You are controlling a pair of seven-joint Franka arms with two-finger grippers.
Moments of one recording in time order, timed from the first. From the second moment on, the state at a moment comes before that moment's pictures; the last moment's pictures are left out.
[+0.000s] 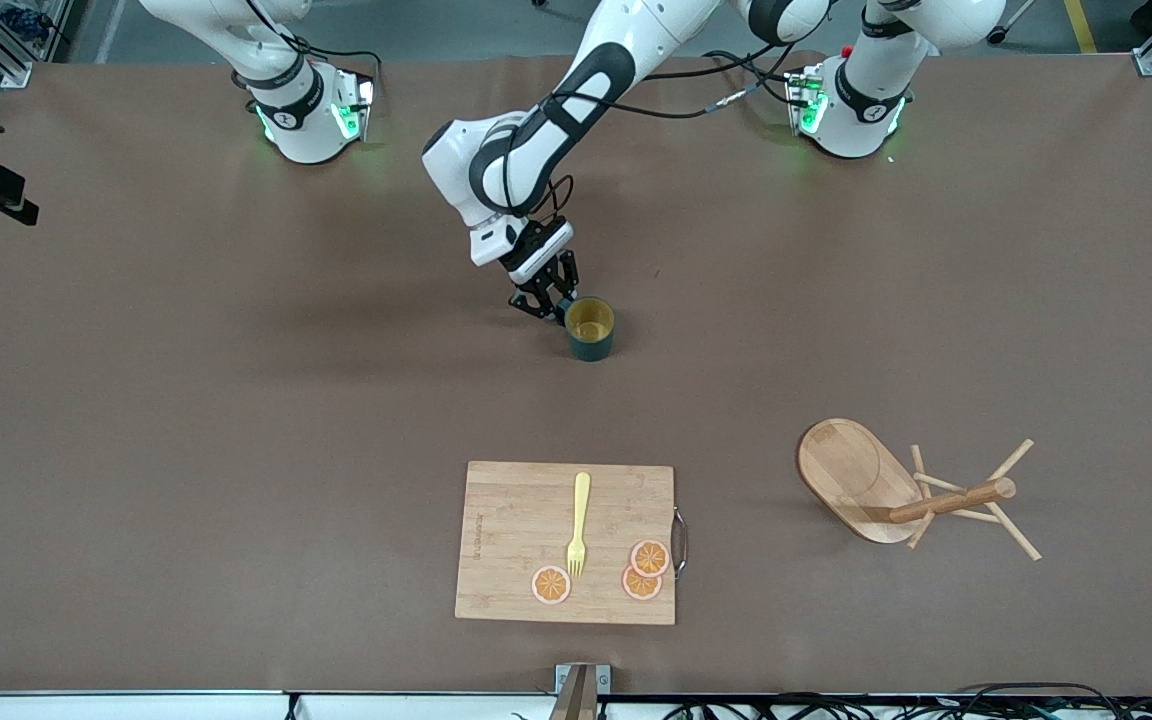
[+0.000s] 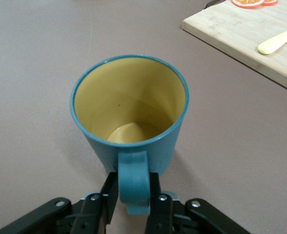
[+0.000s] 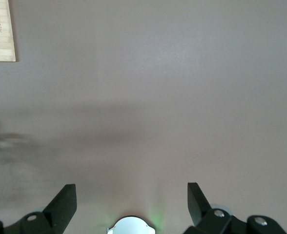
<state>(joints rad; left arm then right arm) -1.23 0.98 0.07 -1.24 0.64 1.82 -2.28 -0.01 -0.01 -0.07 -1.43 -0.02 1.33 -0.07</state>
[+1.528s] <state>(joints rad) -0.88 0.52 0.09 -1.19 0.21 1.80 -1.89 -0.02 -0.01 -0.07 -1.43 0.00 1.33 -0.07</state>
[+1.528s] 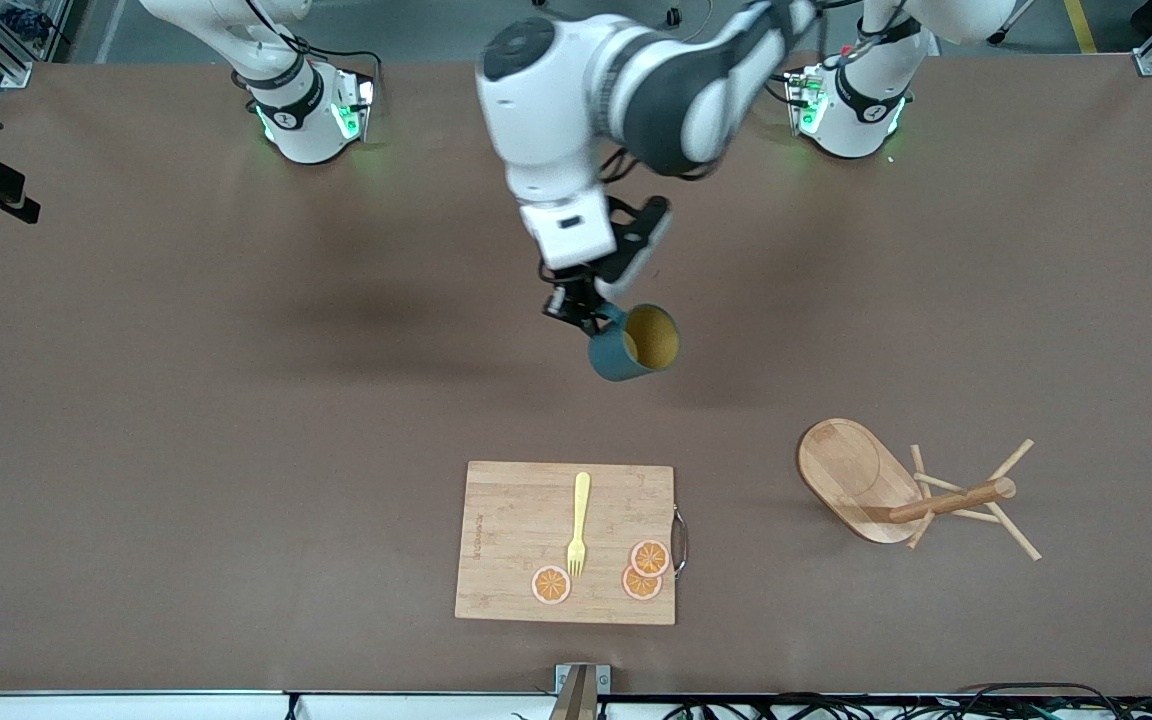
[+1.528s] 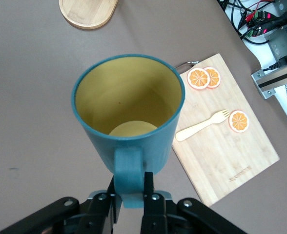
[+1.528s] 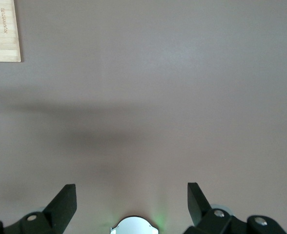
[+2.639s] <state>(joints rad) -0.20 0.47 0.08 -1.24 -0.76 1.74 -1.19 -0.02 -0.02 -0.07 -1.43 -0.01 1.33 -0.07</state>
